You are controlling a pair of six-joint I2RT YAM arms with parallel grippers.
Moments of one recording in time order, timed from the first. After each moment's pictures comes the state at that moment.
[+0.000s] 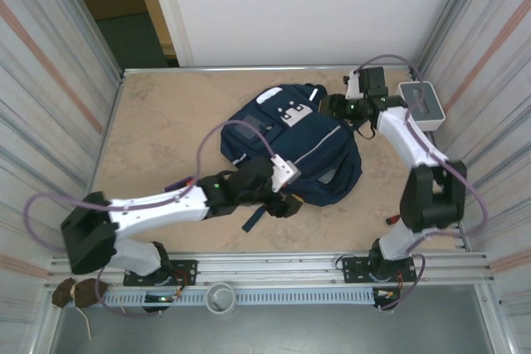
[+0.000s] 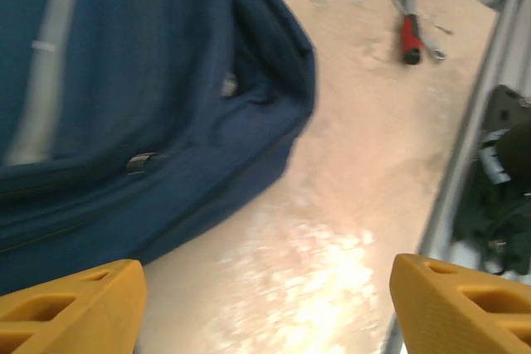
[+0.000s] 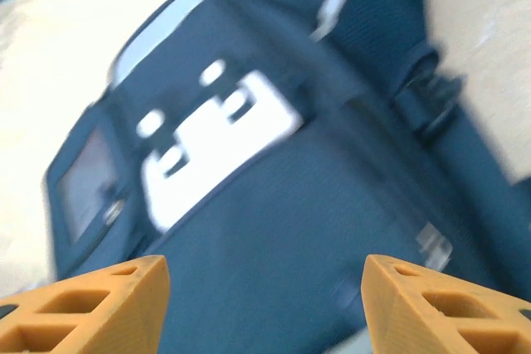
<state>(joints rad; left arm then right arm) -1.06 1.32 0.86 -0.16 0.04 -0.13 0.17 1.55 1.28 -0.56 -0.34 0.33</state>
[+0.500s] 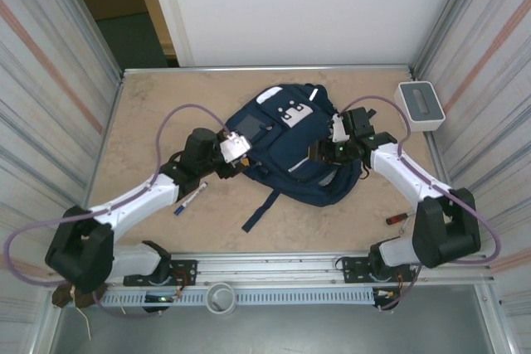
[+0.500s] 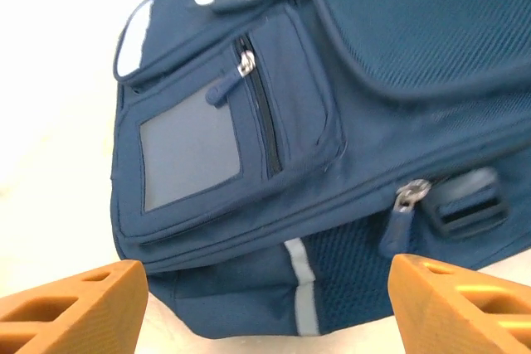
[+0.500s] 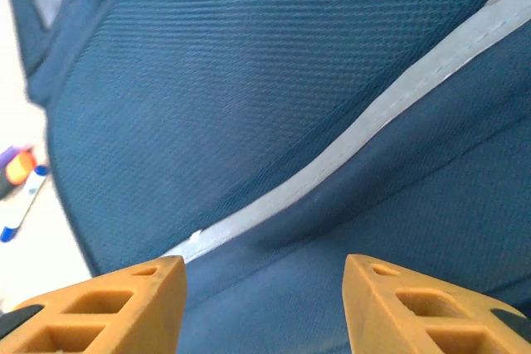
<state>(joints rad) -0.56 1.29 0.73 -0.03 0.08 0.62 0.29 1.41 0.94 -0.55 -0.36 0.41</state>
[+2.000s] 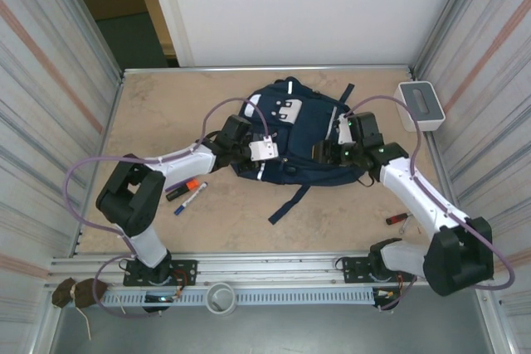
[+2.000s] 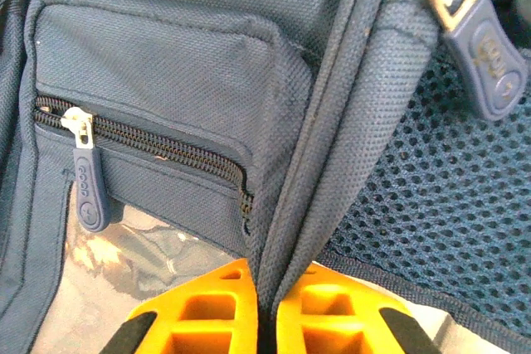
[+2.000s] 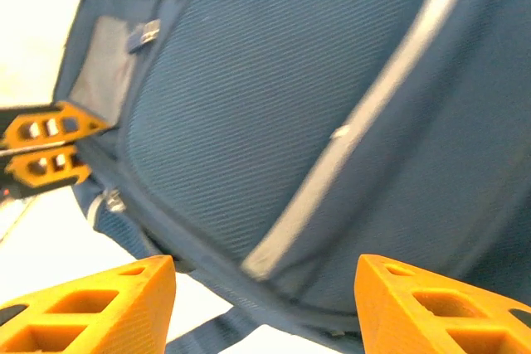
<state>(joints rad) -0.62 1.70 1.03 -0.17 0.24 0.81 0.36 1.19 0.87 -0.53 -0.26 0.37</state>
